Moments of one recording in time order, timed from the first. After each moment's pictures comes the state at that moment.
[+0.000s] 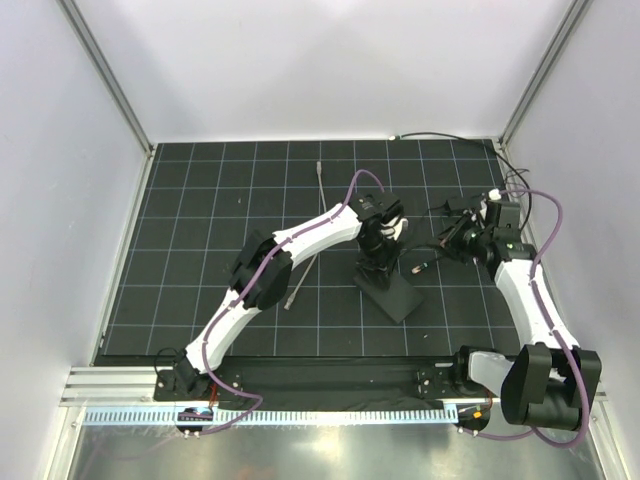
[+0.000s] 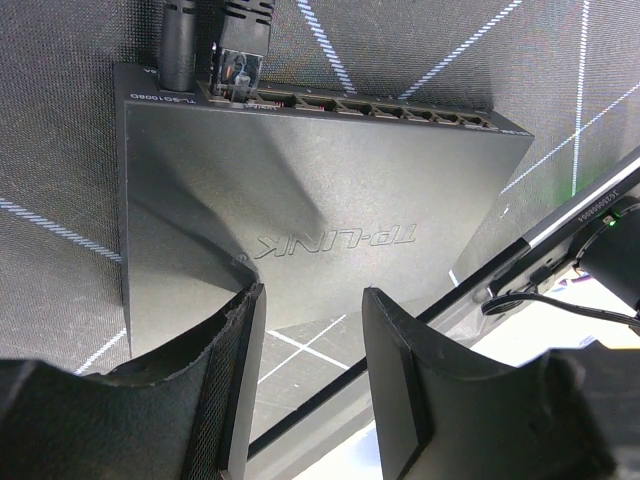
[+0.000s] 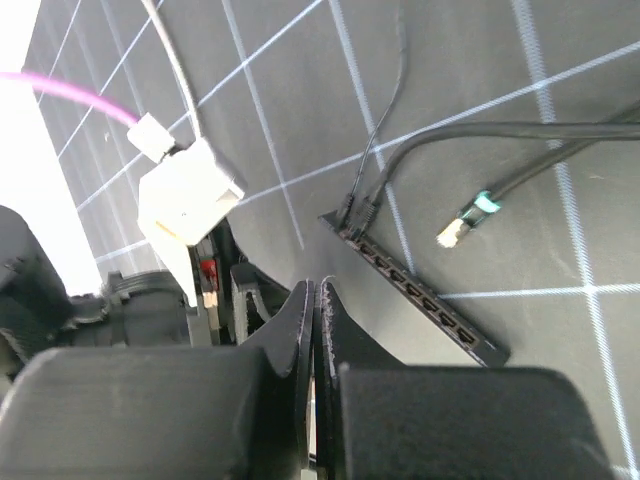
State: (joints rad) left arm -0.91 2.41 2.15 -1.04 0.38 -0.41; right arm -0.12 1.11 0.74 -0.41 -0.45 0.67
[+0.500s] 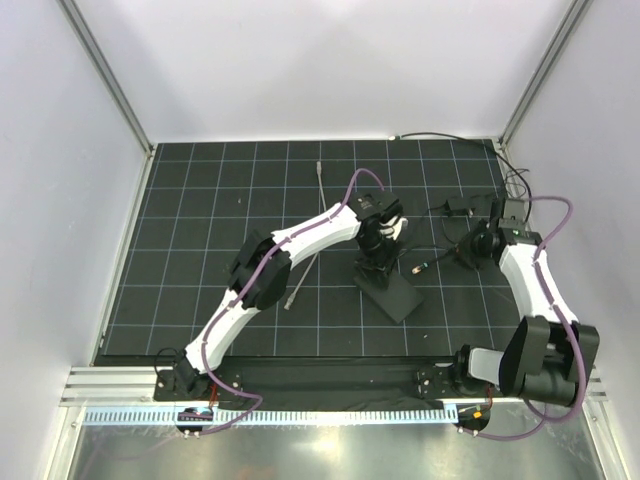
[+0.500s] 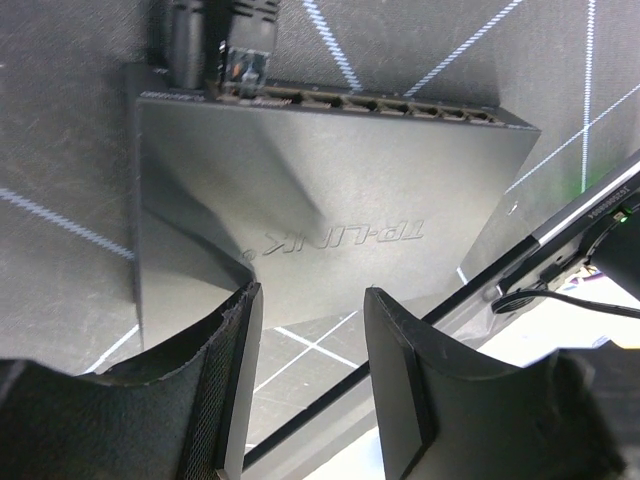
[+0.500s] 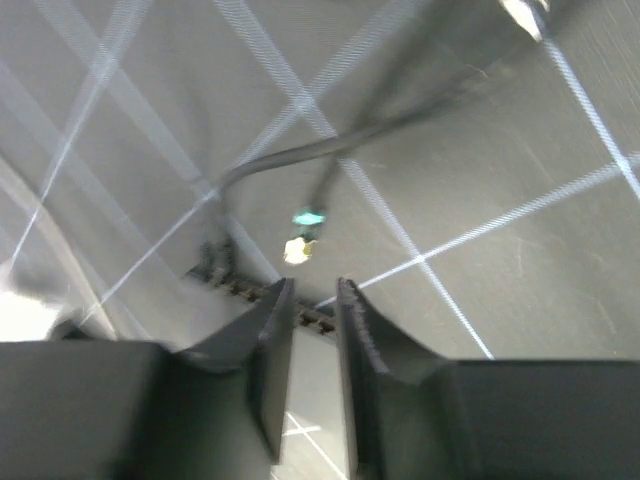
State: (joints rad) left arm -0.91 2.40 2.14 -1.04 0.38 -0.39; right arm -0.19 1.22 0.87 -0.65 -0.16 0.65
